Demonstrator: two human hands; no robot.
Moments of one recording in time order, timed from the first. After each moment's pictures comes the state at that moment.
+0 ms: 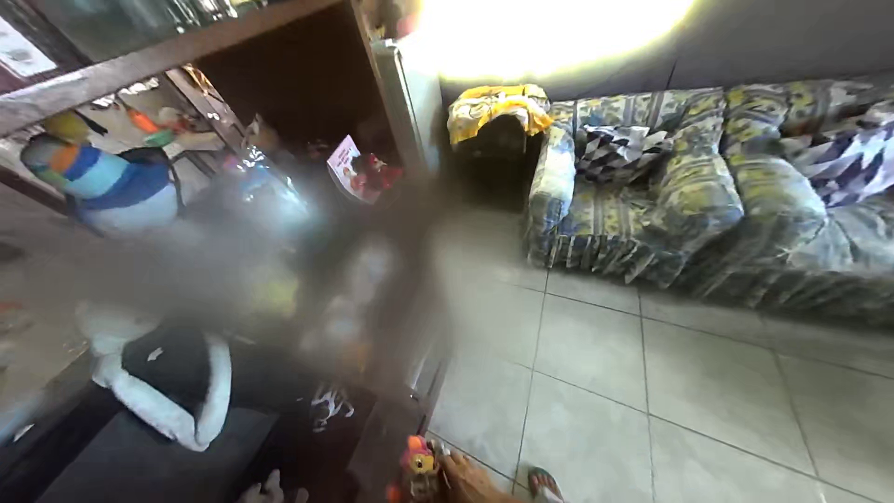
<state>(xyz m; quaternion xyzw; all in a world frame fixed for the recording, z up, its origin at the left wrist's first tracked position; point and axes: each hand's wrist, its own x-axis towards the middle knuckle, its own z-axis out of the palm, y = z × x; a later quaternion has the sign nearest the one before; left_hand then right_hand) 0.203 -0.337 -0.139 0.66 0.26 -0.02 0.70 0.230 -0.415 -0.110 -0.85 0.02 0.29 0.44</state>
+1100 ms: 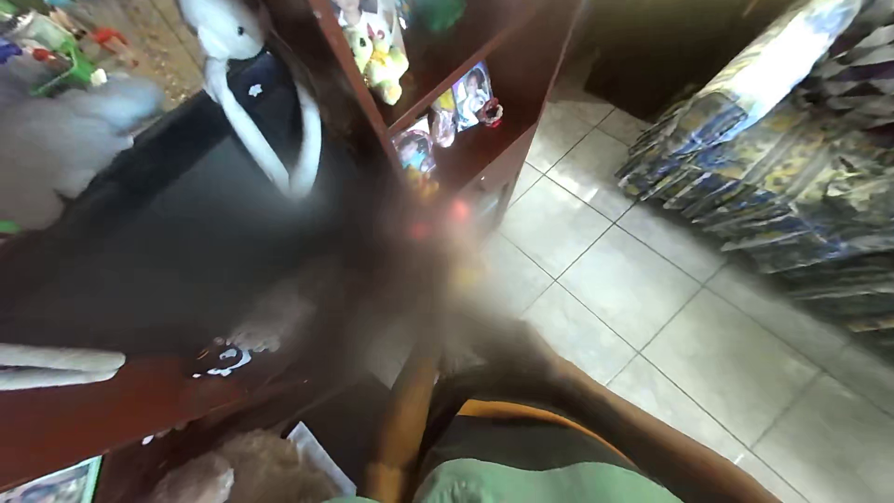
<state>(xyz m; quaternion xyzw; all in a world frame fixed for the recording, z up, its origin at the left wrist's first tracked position) 0.312 -0.314 -0.024 0.74 0.18 -0.08 0.65 0.202 -0.465 -0.030 -0.75 -0.06 0.16 0.63</state>
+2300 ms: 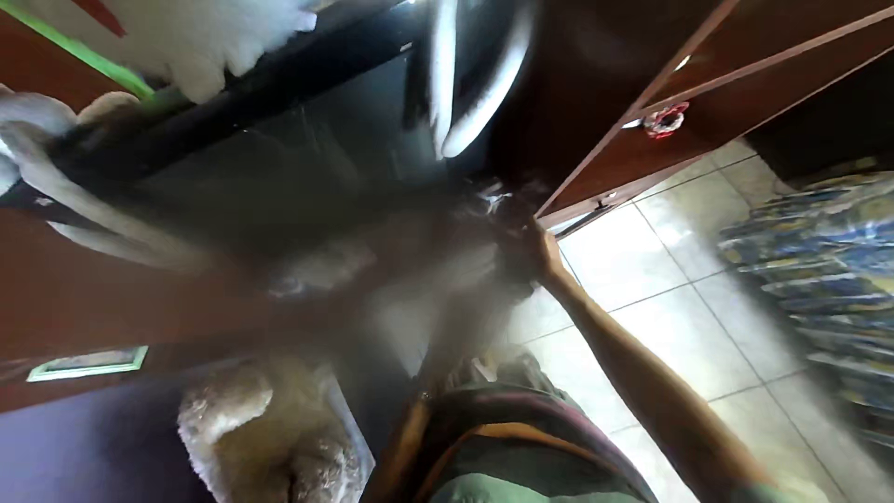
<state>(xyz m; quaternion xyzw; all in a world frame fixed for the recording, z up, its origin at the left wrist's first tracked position) 0.198 -0.152 -0.038 0.76 0.26 -0.18 0.57 0.397 -0.302 -0.050 -0.90 -0.06 0.20 0.39</state>
